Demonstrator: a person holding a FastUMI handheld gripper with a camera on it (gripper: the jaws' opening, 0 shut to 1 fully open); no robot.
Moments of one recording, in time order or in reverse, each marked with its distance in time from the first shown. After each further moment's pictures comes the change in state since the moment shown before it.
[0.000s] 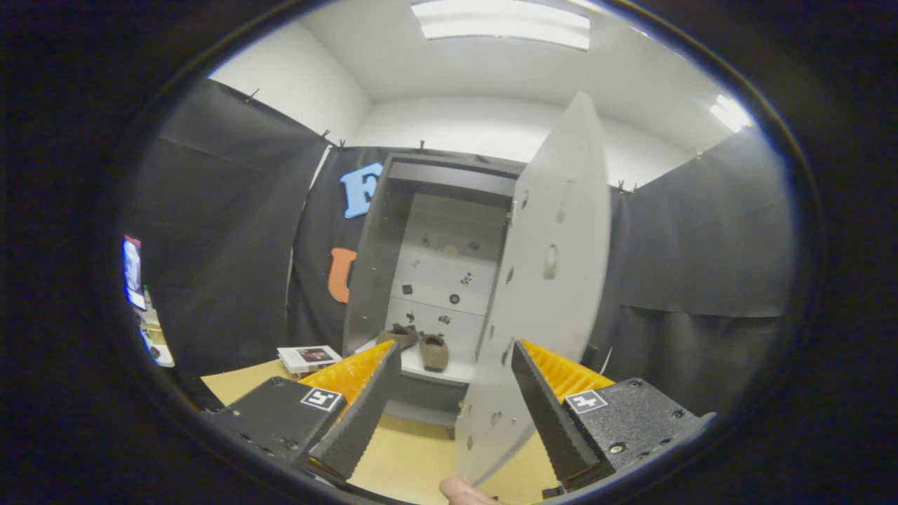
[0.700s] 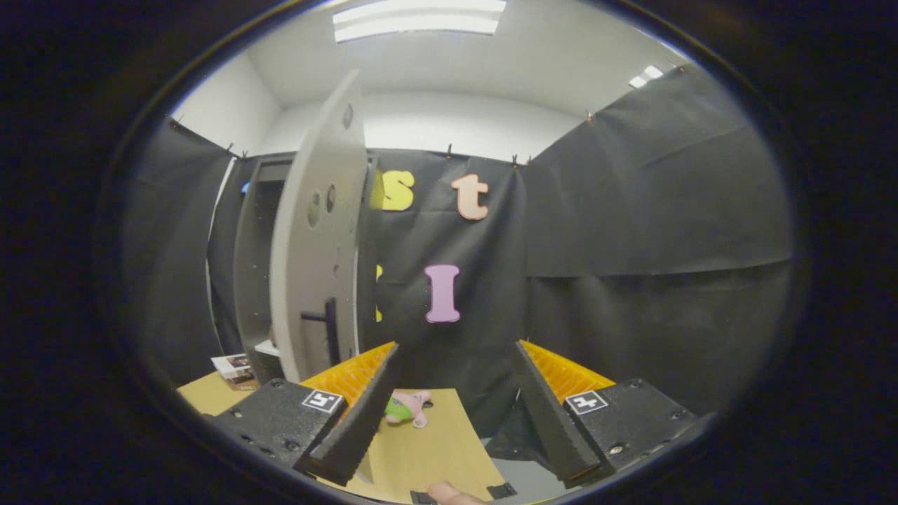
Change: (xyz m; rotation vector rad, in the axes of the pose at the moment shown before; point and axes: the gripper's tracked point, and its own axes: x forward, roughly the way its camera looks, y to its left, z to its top) arm 0.008 -0.221 -0.083 0.155 0.103 -0.286
